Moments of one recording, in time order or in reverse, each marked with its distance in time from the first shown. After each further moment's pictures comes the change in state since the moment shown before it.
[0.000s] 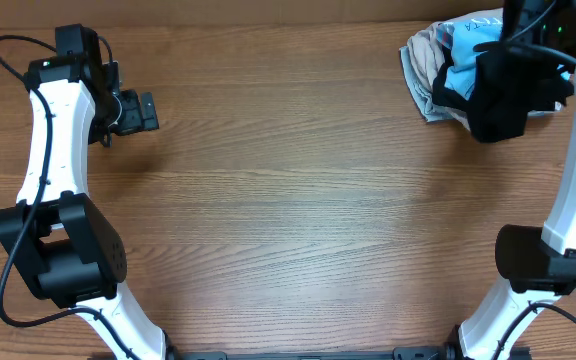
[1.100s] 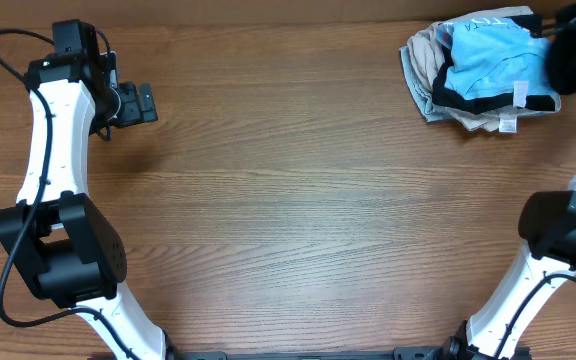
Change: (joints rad) left arm 0.000 0.000 0.000 0.082 0.000 0.000; right arm -0.256 0.235 -0.027 0.550 -0.124 -0.565
